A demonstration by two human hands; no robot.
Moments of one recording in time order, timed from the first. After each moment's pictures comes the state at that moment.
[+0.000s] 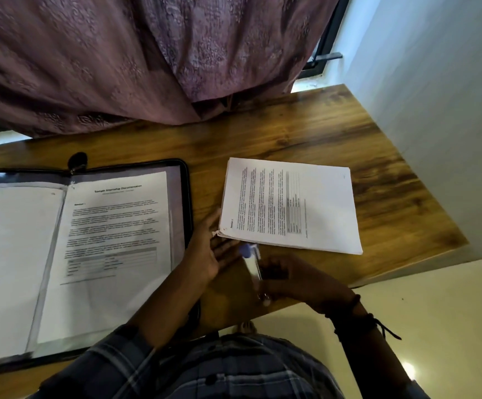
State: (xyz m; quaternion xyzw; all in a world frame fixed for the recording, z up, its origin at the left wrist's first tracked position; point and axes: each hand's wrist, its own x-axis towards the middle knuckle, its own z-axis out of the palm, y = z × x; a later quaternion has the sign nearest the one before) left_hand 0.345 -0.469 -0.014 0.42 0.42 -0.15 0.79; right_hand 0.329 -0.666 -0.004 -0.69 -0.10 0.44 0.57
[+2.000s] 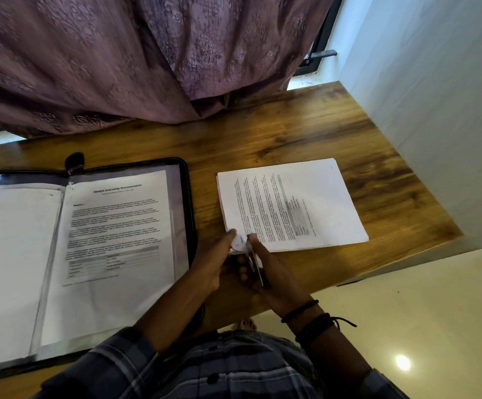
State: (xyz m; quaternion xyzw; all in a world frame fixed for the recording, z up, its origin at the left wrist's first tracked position) left_hand 0.325 -0.482 -0.015 0.57 0.37 -0.15 0.72; right_hand 0.305 -0.606 -0.023 -0.52 0.19 0.29 0.78
